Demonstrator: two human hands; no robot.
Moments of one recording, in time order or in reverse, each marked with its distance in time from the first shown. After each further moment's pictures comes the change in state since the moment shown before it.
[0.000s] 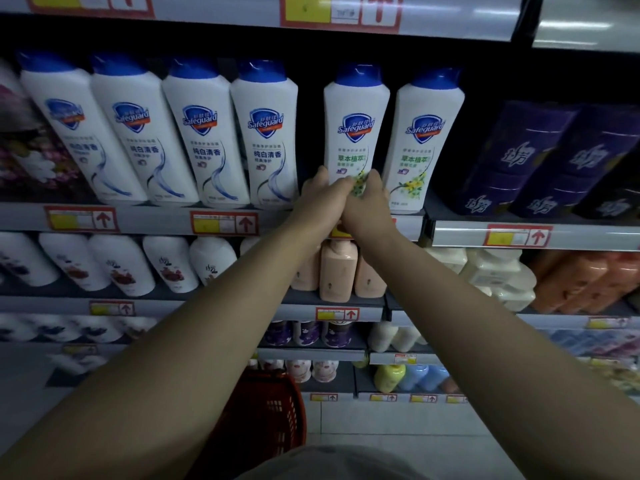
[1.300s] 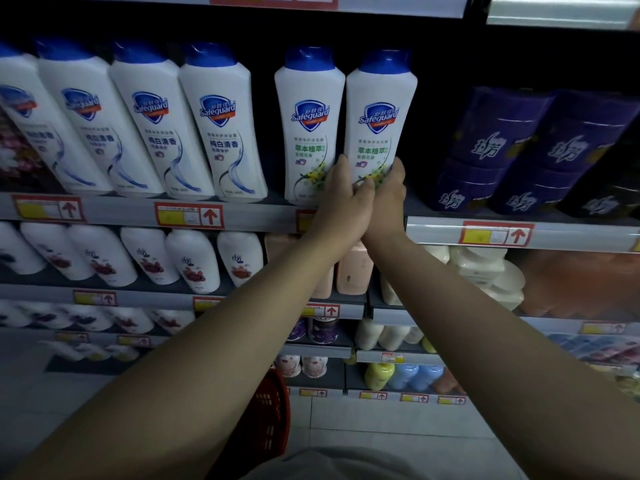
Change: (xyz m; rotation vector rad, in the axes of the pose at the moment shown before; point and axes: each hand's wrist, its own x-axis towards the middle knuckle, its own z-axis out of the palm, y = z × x) left_hand -0.016 0.011 0.085 0.080 0.065 0.190; right_hand 0.001 0.010 -0.059 0.111 0.121 0.017
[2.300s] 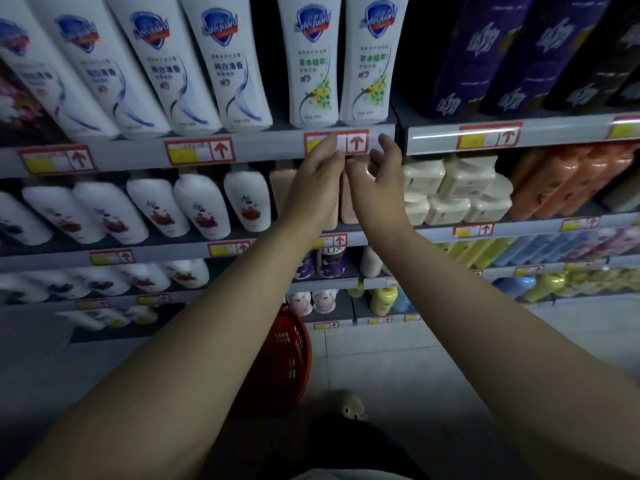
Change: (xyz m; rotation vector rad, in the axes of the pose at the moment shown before) left_hand -0.082 -0.043 -0.058 -0.182 -0.126 -0.116; right_hand -0.110 0.031 -0.002 0.102 0.010 -0.003
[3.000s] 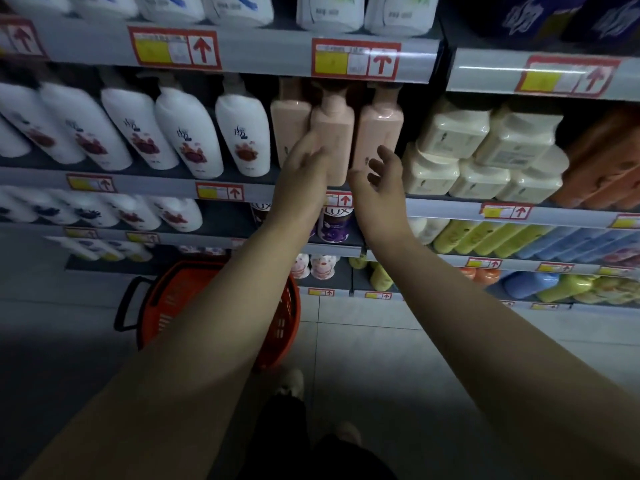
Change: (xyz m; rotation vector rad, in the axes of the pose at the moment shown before) left_hand -0.012 -0.092 0.017 -0.064 0.225 -0.148; right_hand 0.001 0.116 -0.008 -0.058 -0.160 0.125
